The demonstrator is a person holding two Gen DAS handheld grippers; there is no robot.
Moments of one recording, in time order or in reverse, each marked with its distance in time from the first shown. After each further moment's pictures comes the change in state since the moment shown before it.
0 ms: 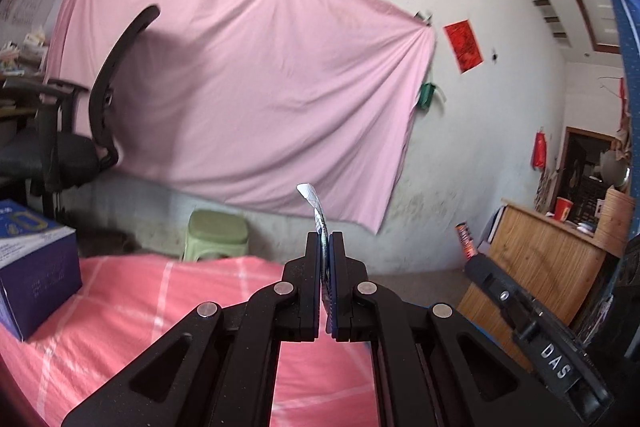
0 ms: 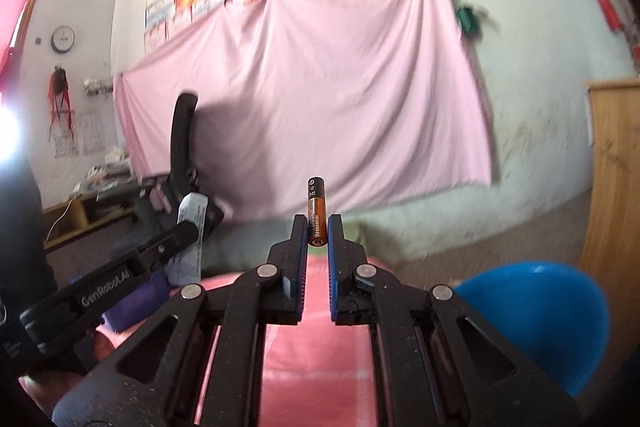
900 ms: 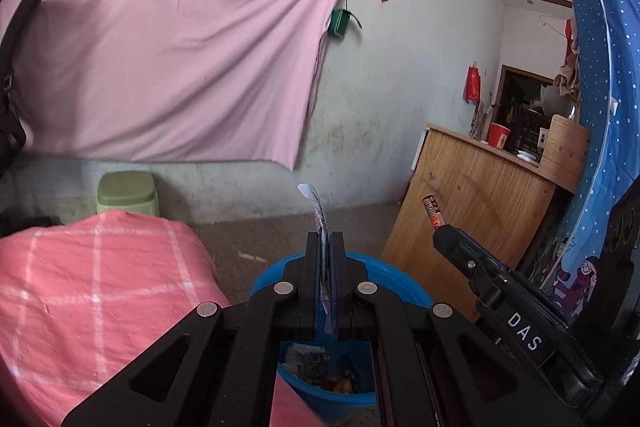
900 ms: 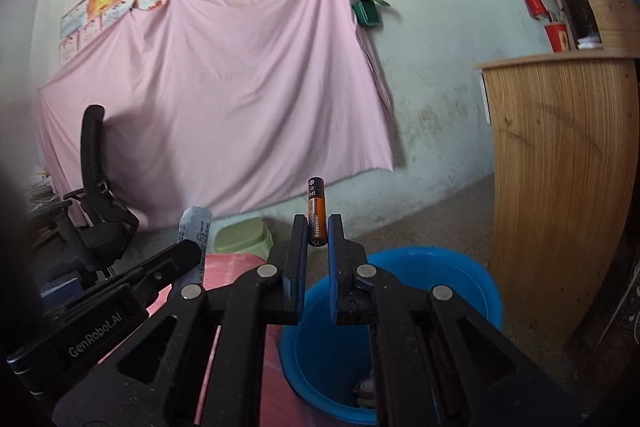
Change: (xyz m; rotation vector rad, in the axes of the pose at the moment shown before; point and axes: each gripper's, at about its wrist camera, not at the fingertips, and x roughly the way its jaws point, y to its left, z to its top) left arm 0.074 -0.119 -0.041 0.099 0.263 -0.263; right arm -0.032 -0.095 -0.004 0.101 0.076 -0.315
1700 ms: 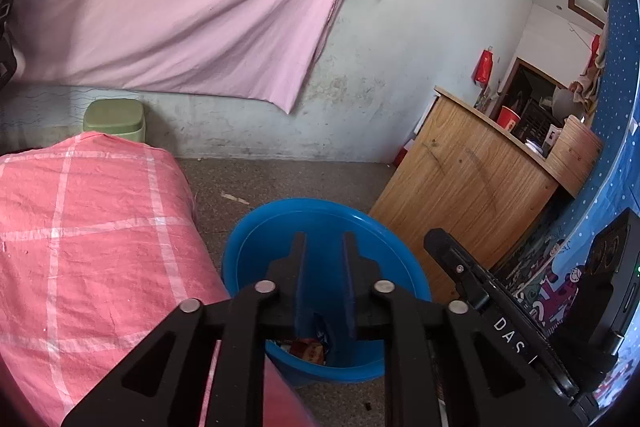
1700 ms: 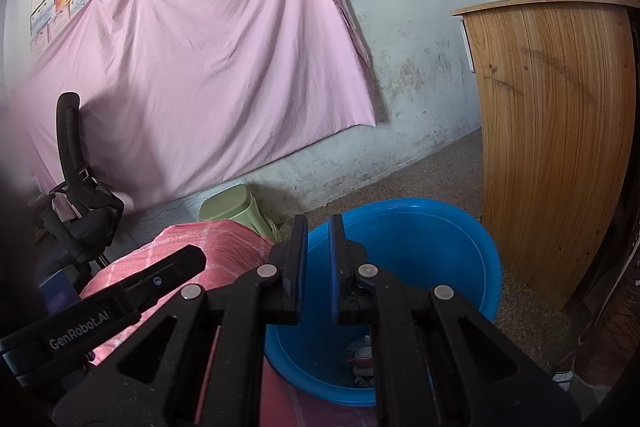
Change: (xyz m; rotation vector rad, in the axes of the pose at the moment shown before) left arm 0.029 0.014 -0.007 -0.159 0.168 -0.038; right arm 0.025 -0.025 -0.020 0.065 0.129 -0.044
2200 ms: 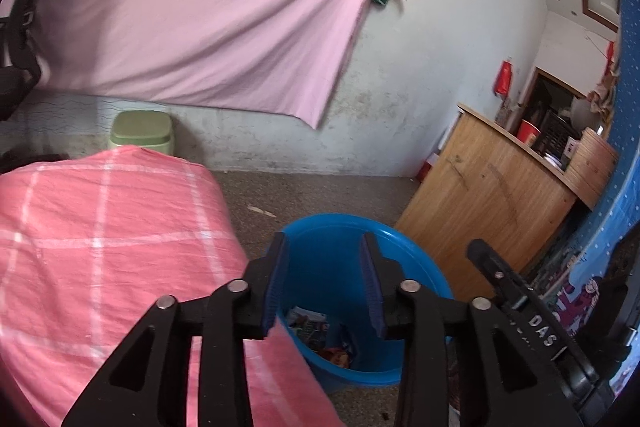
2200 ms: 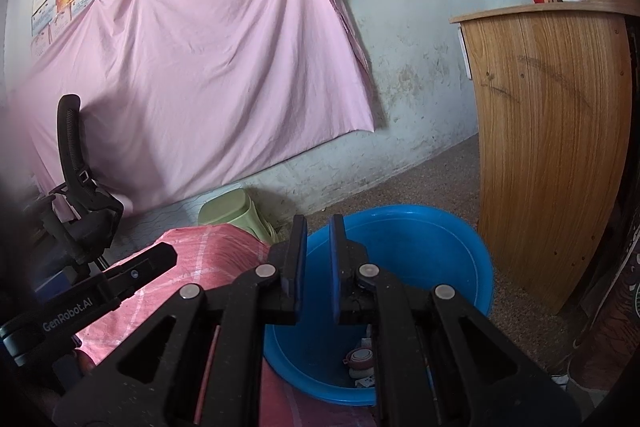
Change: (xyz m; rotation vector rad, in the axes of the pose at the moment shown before) left arm -0.024 0.018 0.002 -0.013 -0.061 0.111; right arm -0.011 0.001 0.005 -0.008 -0.018 -0.004
